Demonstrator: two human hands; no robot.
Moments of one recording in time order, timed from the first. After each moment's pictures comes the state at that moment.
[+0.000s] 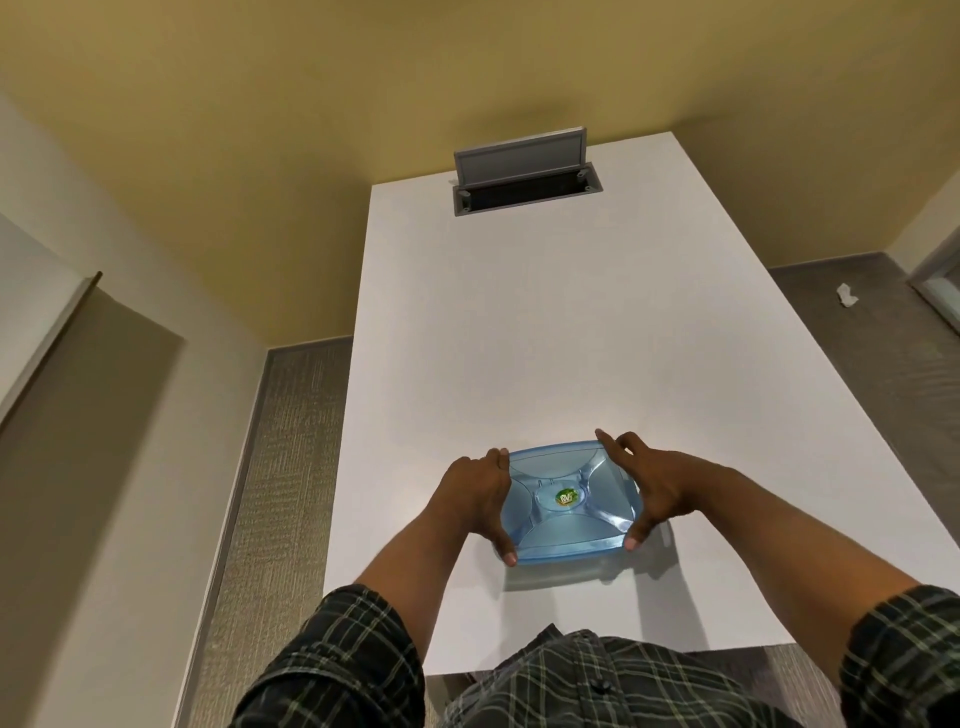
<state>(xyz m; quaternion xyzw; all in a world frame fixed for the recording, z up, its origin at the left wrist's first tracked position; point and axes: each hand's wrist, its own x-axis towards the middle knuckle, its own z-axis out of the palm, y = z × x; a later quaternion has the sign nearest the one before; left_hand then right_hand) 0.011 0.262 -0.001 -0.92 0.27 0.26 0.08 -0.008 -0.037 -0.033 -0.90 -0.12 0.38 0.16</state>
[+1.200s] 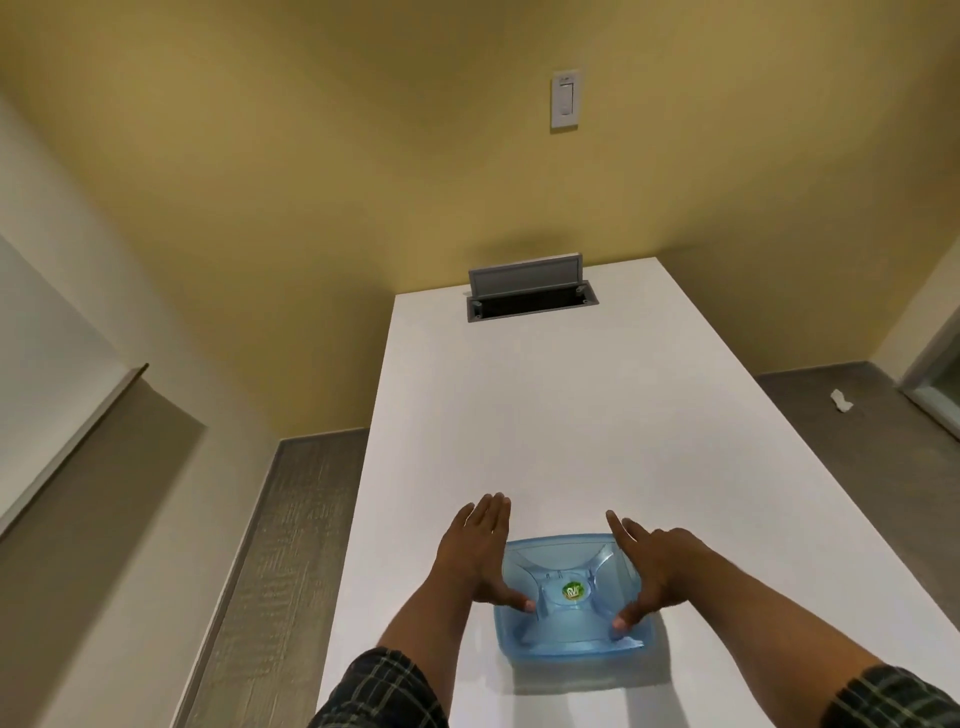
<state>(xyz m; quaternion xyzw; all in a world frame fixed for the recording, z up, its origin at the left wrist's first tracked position) 0.025 0.271 0.018 -0.95 0.24 0.18 0.03 -0.015 -0.016 0.007 -0.95 -0.11 0.28 0.00</state>
